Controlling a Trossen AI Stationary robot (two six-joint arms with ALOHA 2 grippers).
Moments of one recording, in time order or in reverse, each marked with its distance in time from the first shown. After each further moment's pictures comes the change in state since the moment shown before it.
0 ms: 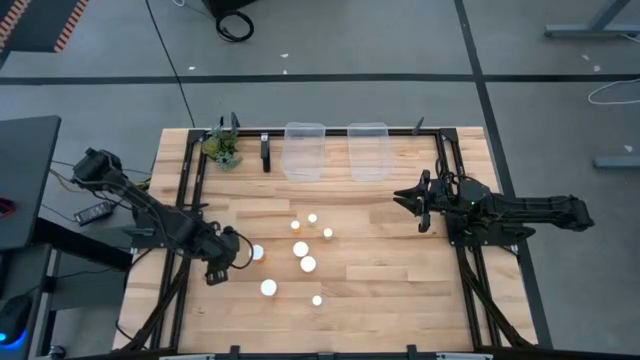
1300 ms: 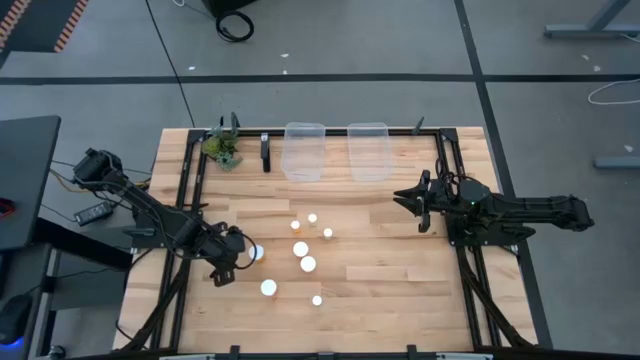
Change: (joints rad) left arm 0.000 0.002 -0.001 0.133 -0.107 0.016; right arm 0.000 0.000 0.000 0.000 0.000 0.000
